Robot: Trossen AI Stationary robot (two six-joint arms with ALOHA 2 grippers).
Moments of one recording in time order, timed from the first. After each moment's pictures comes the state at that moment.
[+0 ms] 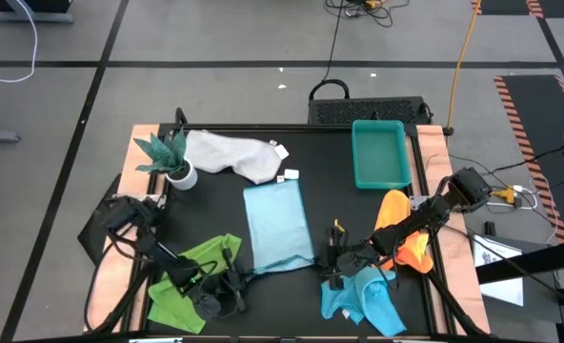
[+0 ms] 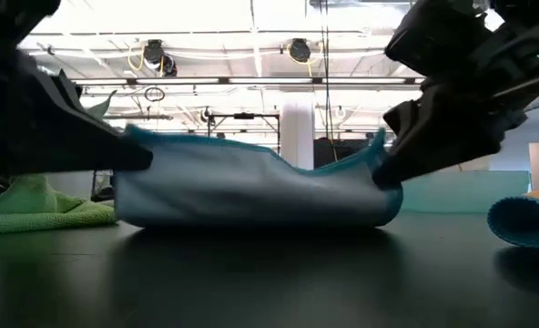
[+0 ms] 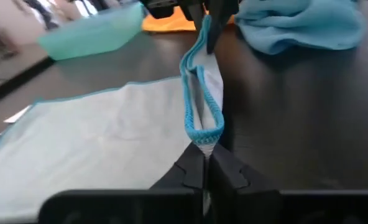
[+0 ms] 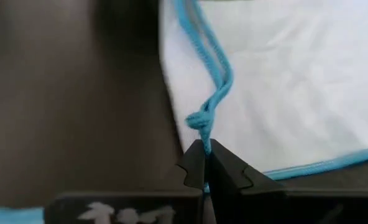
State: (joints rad) left arm -0.83 1.94 0.74 0.57 -1.03 -0.35; right arm 0.53 1.68 0.66 0.29 0.35 0.32
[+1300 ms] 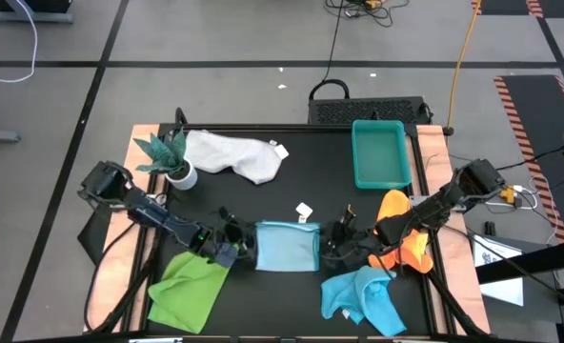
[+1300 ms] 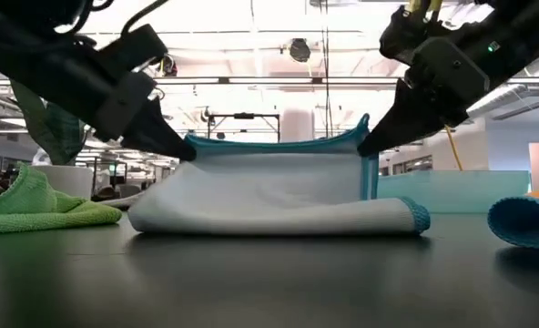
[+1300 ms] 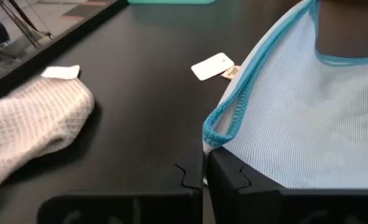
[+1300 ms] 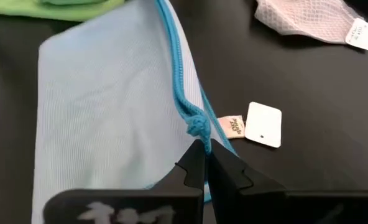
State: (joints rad) left arm -0.47 1.62 0.62 0.21 -0.84 -0.50; right arm 0.46 1.54 0.66 0.04 0.65 0.55
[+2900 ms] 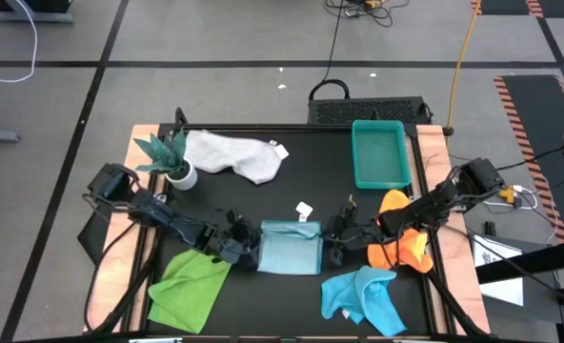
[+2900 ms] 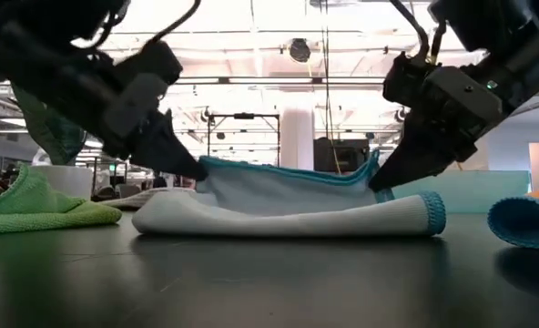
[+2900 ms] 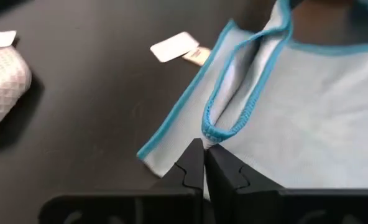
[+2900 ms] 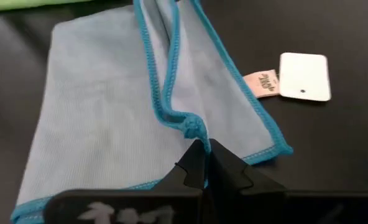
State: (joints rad) left arm -0.43 1.67 0.63 0.31 -0.67 -0.54; right arm 0.37 1.54 0.48 0.32 0.39 0.59
